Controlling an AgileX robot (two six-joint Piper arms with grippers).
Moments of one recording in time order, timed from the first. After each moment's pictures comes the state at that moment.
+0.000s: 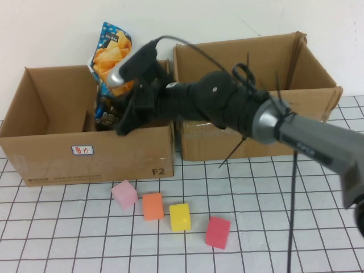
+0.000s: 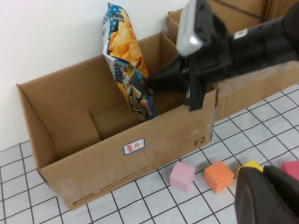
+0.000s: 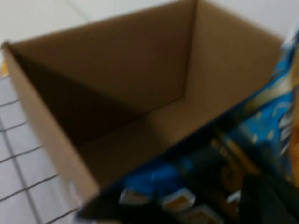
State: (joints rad) right arm 0.66 2.32 -2.03 1.03 0.33 -1.20; left arm -0.54 0.63 -1.05 0.14 0.92 -0.07
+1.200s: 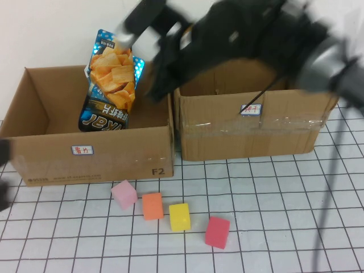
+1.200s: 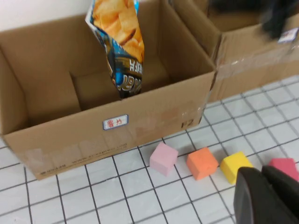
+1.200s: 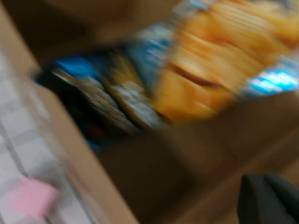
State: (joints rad) right arm 0.69 2.12 -2.19 0.03 0.82 -0.43; left arm -0.54 0.75 -1.05 0.14 0.91 -0.23
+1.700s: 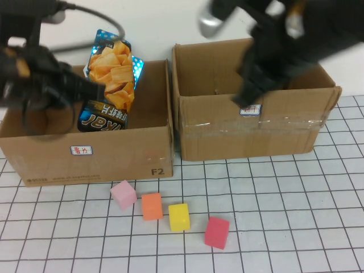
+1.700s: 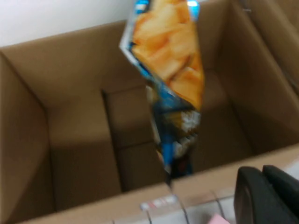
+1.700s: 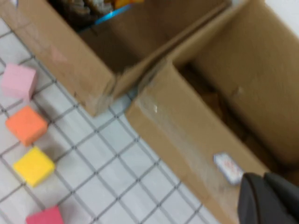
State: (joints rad) right arm 0.68 1.64 -1.73 -0.20 0.94 -0.26; left arm -0.41 1.32 -1.28 0.22 0.70 -0.28
